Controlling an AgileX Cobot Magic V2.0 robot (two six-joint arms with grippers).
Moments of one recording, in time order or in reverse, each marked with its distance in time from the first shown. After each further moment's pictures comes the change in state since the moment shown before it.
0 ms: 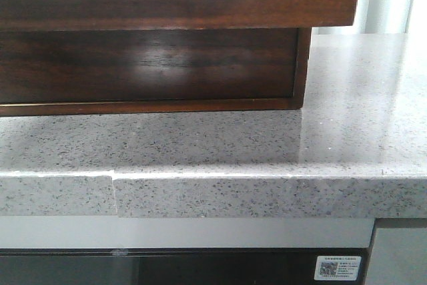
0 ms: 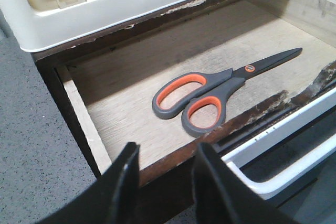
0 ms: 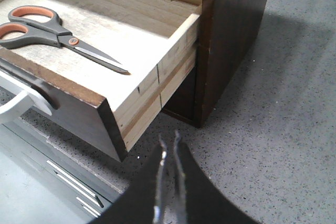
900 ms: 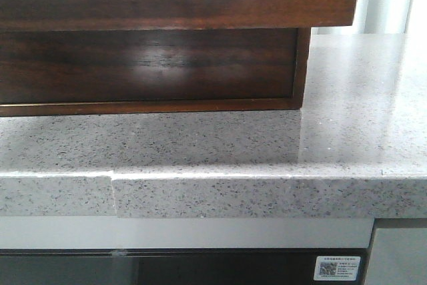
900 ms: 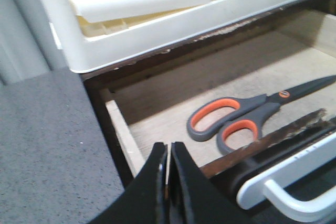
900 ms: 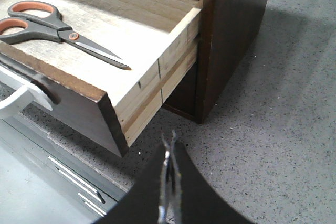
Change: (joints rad) left arm 0.006 -0.112 0.139 0.038 -0.225 -0.002; right arm 0.000 0.000 0.001 0.004 0.009 0.001
